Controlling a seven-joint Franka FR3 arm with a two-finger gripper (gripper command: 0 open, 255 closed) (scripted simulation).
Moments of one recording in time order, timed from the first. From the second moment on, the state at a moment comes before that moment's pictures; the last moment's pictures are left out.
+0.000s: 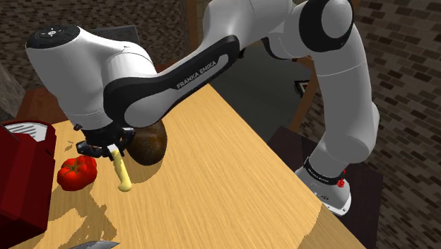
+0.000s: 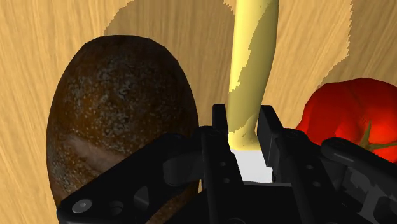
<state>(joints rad) 0.01 0.61 1.01 -1.56 -0.70 1.96 1.43</state>
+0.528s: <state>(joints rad) 0.02 0.65 0.98 -1.61 -0.75 2.04 1.47</state>
